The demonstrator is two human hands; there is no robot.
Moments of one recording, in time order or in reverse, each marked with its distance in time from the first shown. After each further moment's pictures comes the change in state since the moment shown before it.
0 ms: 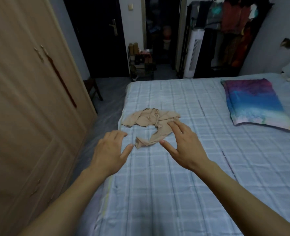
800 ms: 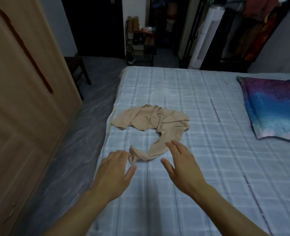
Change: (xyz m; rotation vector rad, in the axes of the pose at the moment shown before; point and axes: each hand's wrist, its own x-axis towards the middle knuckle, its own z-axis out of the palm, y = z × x) left_hand 0.144 -0.111 0.208 -0.166 -0.114 -0.033; right_hand 0.152 0.092 0.208 -0.012 -0.150 0.055
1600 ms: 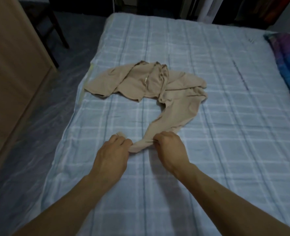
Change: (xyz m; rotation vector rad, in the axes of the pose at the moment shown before) left_hand 0.098 -0.113 0.252 0.083 0.064 0.168; right_hand 0.107 0.134 0.272 -0.110 -0.075 0.024
